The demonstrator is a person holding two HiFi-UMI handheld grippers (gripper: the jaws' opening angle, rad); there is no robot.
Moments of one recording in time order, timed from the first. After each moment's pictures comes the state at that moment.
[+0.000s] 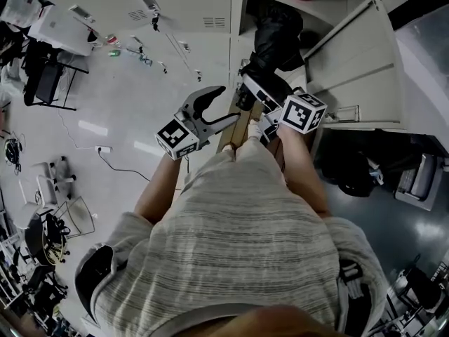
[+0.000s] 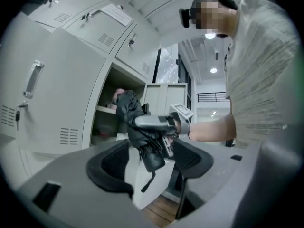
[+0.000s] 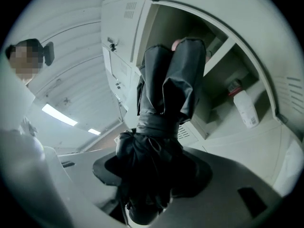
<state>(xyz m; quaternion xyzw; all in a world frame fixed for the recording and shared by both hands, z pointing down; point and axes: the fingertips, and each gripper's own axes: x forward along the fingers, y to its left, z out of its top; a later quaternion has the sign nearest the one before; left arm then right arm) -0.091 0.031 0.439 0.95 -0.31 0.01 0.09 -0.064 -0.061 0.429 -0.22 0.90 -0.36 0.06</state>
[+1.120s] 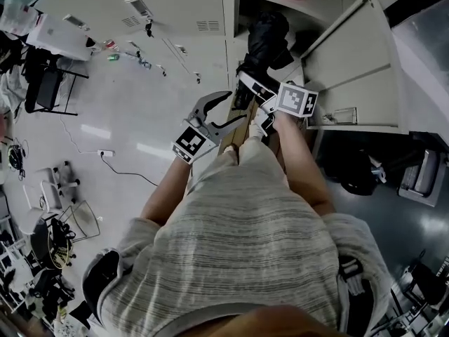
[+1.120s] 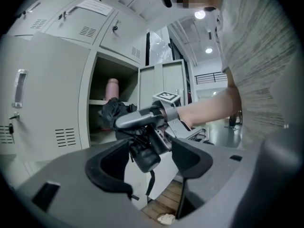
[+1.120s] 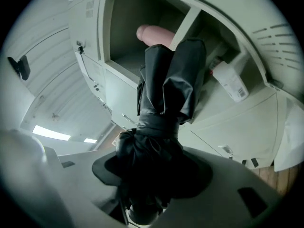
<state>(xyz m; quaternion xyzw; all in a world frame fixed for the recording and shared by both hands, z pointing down) -0.060 0.017 0.472 0.94 -0.33 0.10 0.03 -0.066 -0.088 0.480 -0.22 0.85 -0.47 0.04</state>
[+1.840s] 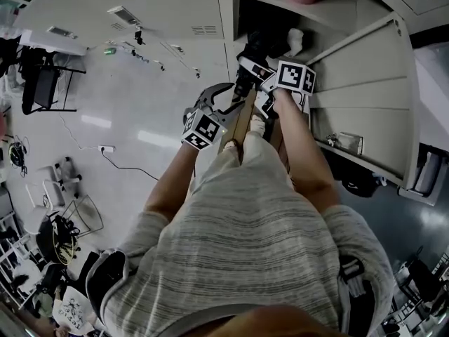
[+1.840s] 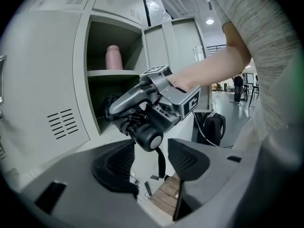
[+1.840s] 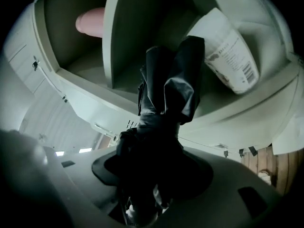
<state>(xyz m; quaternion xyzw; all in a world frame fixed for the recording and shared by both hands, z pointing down) -0.075 -0.067 0.564 0.90 -0.35 0.25 0.02 -0.081 -0.178 0.548 -0.24 0.79 -0.57 0.00</state>
